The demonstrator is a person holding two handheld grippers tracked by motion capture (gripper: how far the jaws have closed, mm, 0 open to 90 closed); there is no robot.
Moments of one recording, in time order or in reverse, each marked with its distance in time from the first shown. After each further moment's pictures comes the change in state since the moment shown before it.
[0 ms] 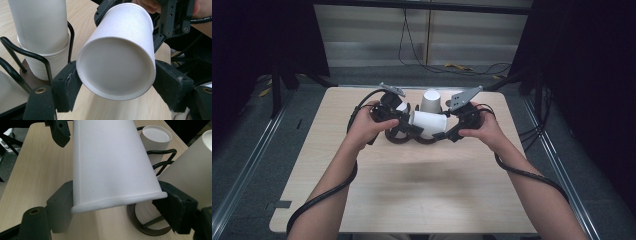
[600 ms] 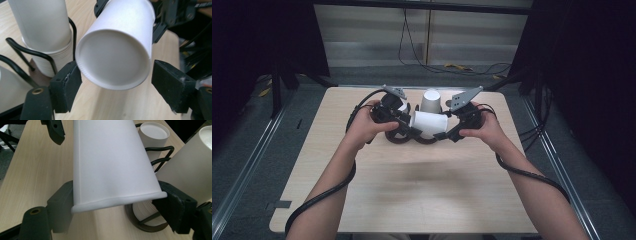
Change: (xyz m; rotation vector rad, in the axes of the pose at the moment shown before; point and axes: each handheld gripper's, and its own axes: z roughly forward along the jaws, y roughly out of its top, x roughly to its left) left arm -0.004 0.000 0.001 0.069 0.047 0.092; right arm 0.000 -0.001 -0.002 0.020 -0.017 -0.008
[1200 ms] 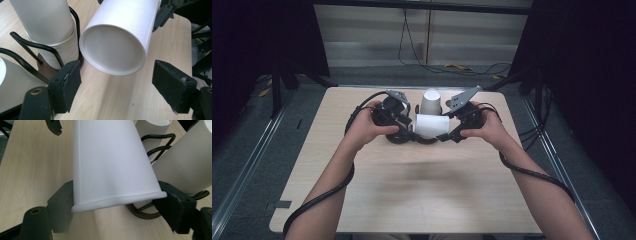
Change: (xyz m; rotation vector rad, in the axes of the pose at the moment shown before) left arm -0.005 -0.001 0.002 0.071 0.048 0.054; right arm 0.001 0.002 -0.003 0.107 -0.011 -0.011
